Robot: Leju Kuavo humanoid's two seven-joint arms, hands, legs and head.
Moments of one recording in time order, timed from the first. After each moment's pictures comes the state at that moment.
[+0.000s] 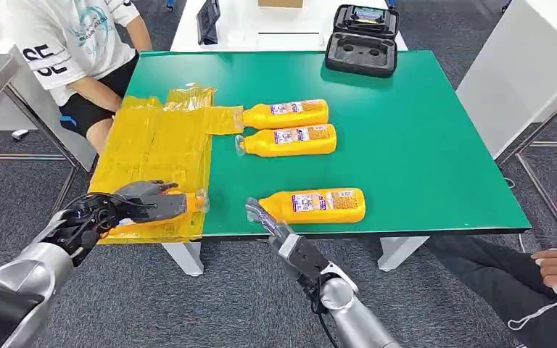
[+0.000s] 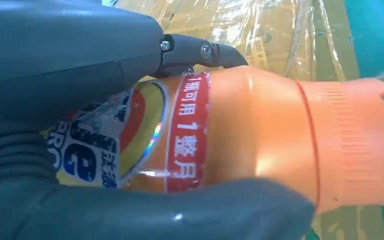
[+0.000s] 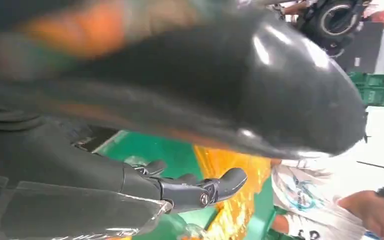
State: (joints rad) left arm -0.86 0.14 -0.58 -0.34 -1.04 -0.07 -0.26; right arm -0.25 0.13 0.41 -1.01 0.12 0.25 -0.61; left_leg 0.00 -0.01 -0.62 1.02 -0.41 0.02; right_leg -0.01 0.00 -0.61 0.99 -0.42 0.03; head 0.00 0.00
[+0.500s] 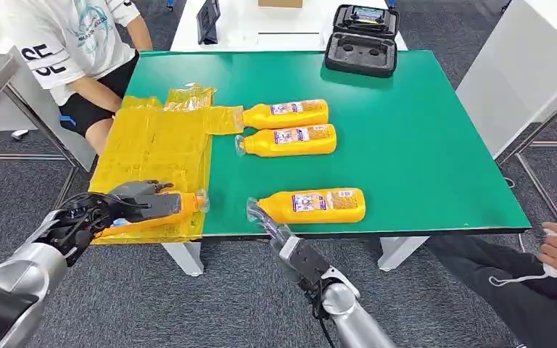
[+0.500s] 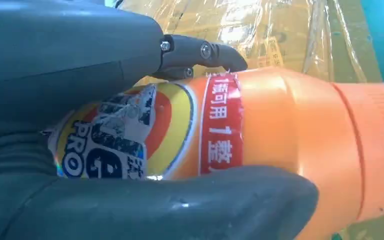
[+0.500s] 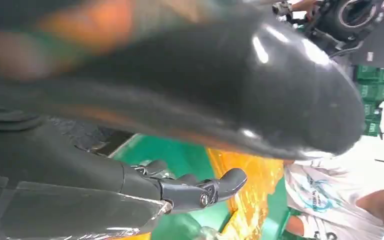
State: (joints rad) left arm -0.86 0.16 -0.57 -0.35 -1.04 -0.08 -0.28; right arm -0.21 0.13 0.39 -1.03 0.12 0.25 -0.57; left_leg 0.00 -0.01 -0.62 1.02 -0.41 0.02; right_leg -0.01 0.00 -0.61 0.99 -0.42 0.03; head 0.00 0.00
